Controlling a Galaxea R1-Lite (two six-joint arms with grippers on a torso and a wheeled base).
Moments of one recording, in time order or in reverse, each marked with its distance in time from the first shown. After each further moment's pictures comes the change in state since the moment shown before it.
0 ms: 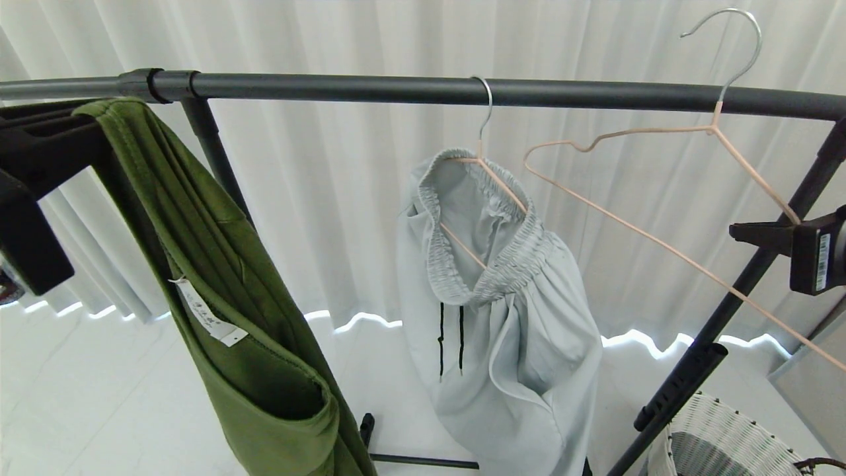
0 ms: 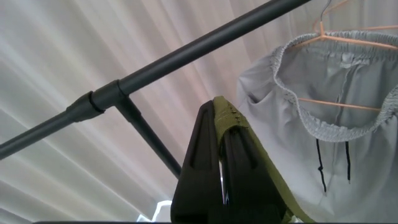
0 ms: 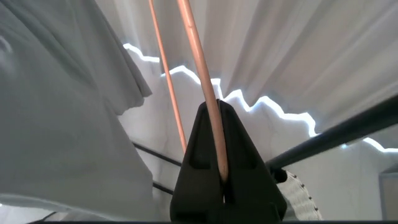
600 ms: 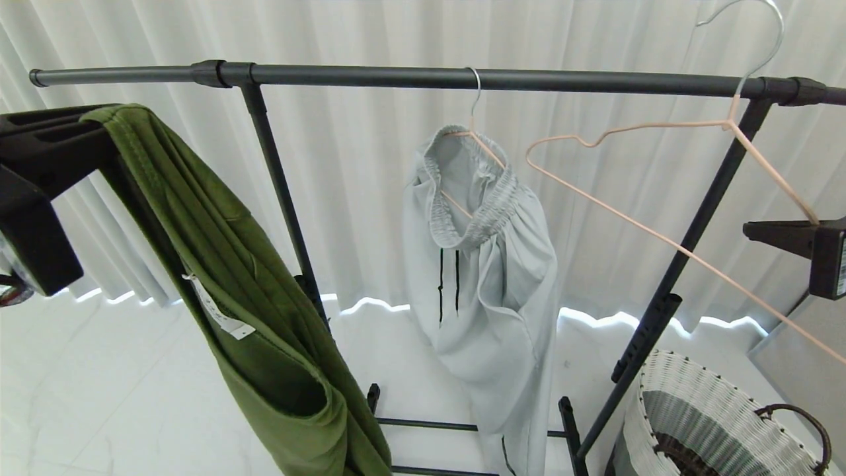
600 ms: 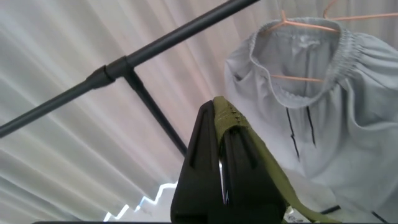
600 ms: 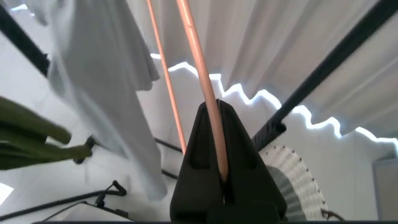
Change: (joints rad) left arm 0.016 0.006 0.005 0.000 0.000 -0.001; right arm 0.000 -0.036 0.013 -0.001 -0.001 -0.009
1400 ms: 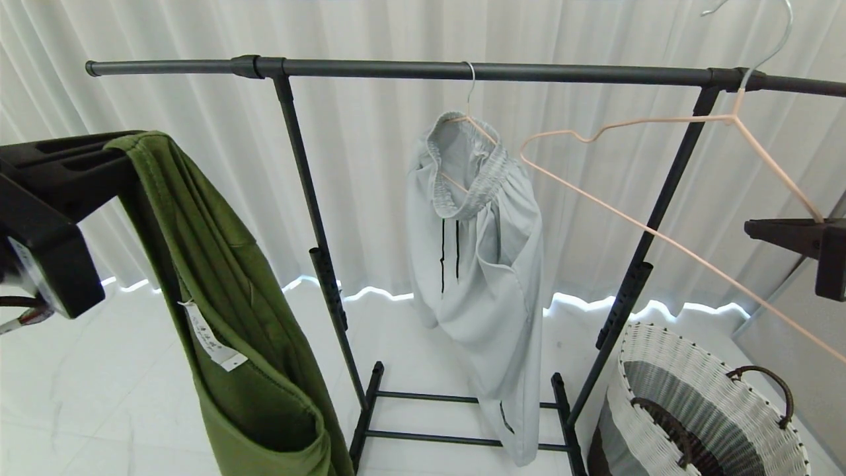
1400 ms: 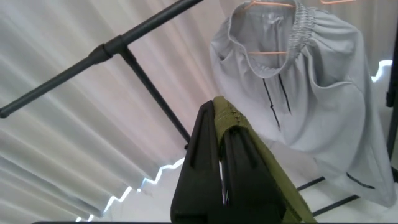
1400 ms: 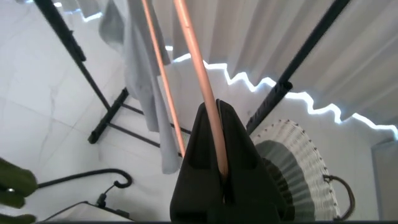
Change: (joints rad) left arm 0.005 0.005 0.034 0.000 0.000 0.000; right arm 0.028 -0.015 -0.001 0.000 0.003 0.000
